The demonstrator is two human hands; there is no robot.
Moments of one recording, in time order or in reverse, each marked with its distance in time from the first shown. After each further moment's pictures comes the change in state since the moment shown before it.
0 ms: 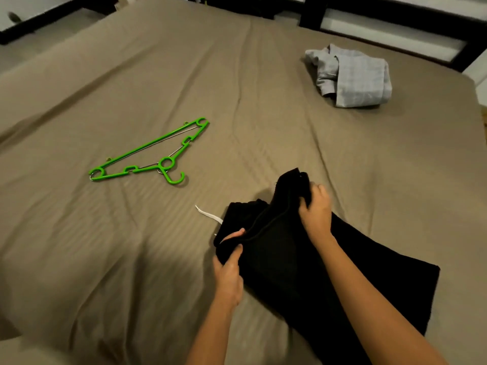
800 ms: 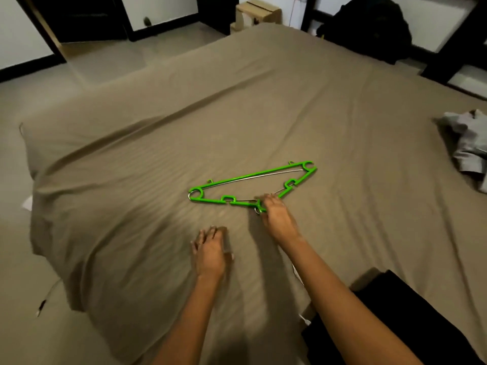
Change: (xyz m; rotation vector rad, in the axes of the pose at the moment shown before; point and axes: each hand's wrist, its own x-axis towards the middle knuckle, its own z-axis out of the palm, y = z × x) left_hand 0.191 0.160 -0.177 1.512 0.286 0.159; right_hand 0.051 -0.258 0.236 -0.138 -0.608 -0.559
